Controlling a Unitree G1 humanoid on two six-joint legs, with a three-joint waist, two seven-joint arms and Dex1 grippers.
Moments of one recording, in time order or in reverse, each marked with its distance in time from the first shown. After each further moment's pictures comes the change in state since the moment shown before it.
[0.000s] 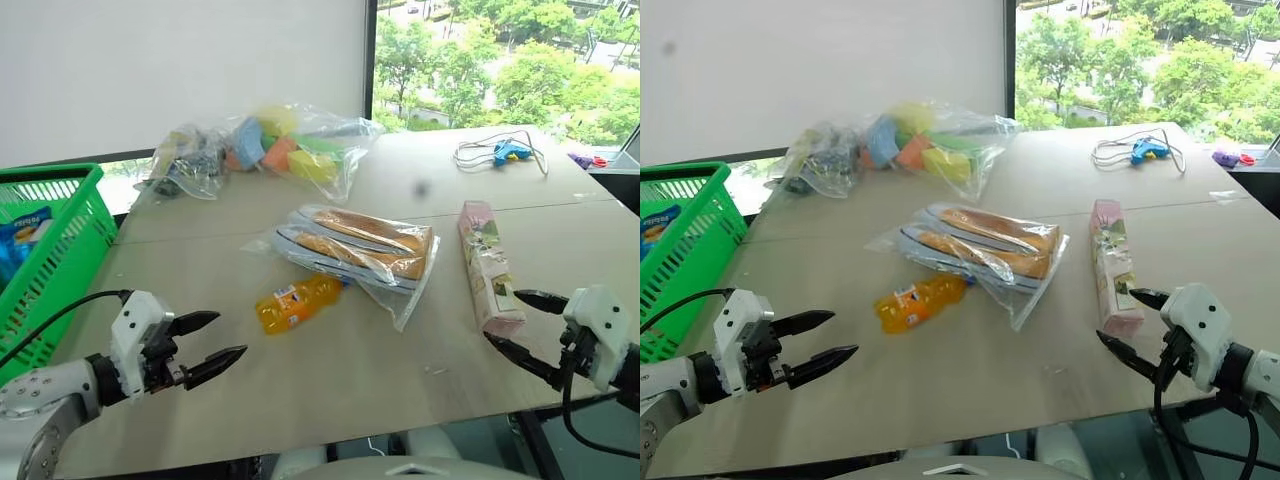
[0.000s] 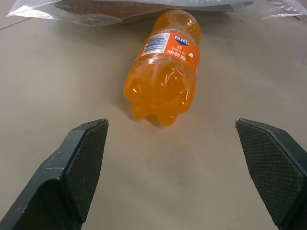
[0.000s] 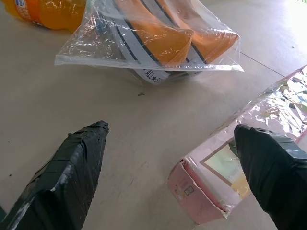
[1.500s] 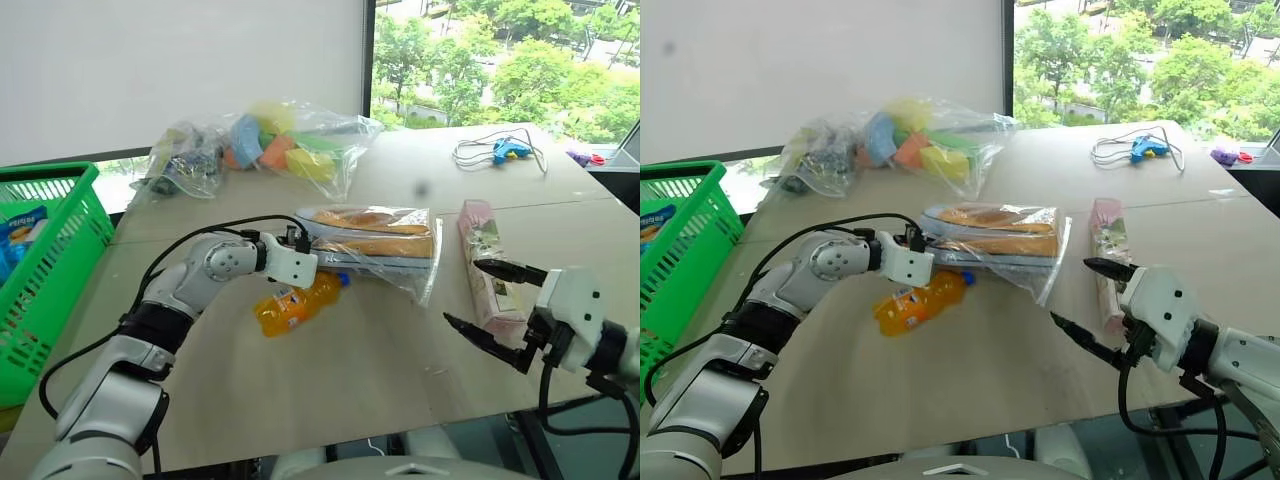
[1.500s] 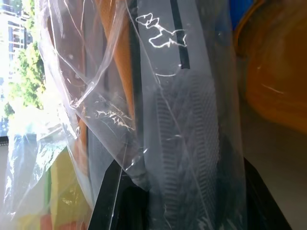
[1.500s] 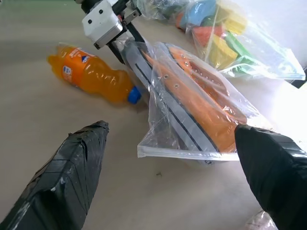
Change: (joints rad) left arm -1.042 -0.077 -0.834 0.825 0.962 -0.949 0.192; right arm -0.203 -0.042 0.122 -0.201 0.093 0.031 -0.156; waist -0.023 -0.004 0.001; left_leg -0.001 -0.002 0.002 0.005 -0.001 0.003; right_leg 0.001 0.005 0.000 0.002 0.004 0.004
